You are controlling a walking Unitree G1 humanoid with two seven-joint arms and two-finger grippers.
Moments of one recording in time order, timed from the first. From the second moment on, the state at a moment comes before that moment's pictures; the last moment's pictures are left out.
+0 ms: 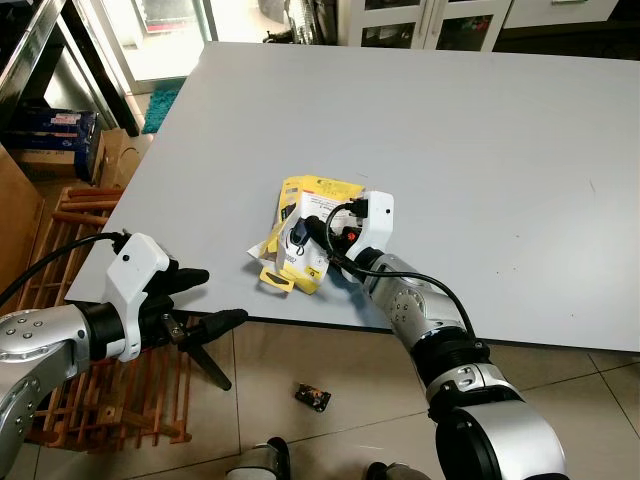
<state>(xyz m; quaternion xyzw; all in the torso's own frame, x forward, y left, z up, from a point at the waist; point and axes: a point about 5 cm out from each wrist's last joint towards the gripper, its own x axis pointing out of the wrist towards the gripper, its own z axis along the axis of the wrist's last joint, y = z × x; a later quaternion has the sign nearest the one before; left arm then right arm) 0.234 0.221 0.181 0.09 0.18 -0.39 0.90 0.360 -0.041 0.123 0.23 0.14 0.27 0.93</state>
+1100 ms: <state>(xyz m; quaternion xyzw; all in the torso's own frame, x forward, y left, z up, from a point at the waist) 0.249 0.209 0.184 0.09 0.15 -0.39 0.90 0.354 -0.077 0.182 0.15 -0.07 0.19 0.97</state>
